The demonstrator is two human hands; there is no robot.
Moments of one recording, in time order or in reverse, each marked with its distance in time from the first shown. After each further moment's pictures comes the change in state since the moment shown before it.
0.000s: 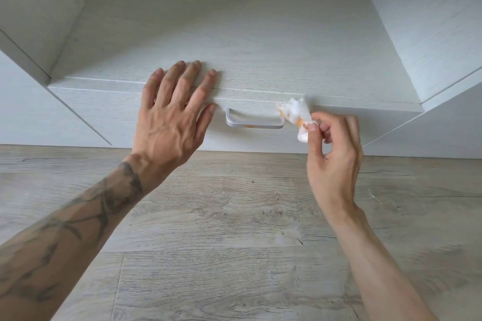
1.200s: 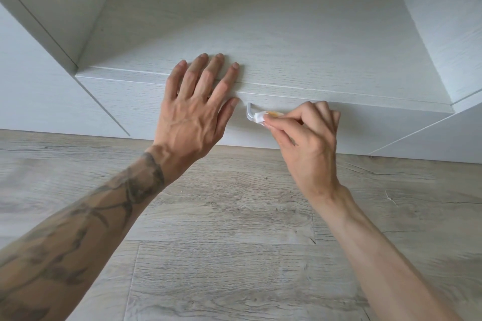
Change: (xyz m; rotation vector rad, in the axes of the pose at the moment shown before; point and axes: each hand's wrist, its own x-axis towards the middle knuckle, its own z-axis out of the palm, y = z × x) left_hand 0.000 0.000 0.002 0.035 0.012 0.005; right_hand 0.008 -0.033 0.046 -0.050 -0.083 -0.384
